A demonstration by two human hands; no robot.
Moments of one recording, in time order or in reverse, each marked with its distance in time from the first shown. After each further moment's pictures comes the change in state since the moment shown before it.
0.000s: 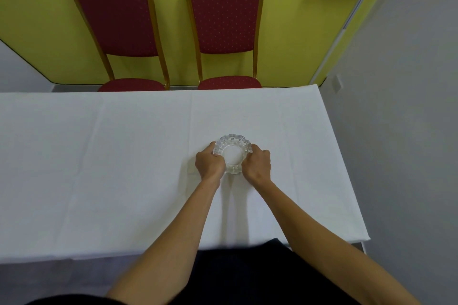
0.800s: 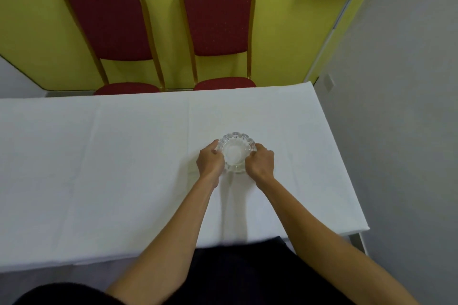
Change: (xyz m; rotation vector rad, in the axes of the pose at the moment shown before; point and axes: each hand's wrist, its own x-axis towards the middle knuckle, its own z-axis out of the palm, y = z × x) left_hand -0.006 0.001 -0.012 -0.009 -0.125 -0.003; right_hand -0.018 -0.006 -0.009 0.091 0.066 0.094
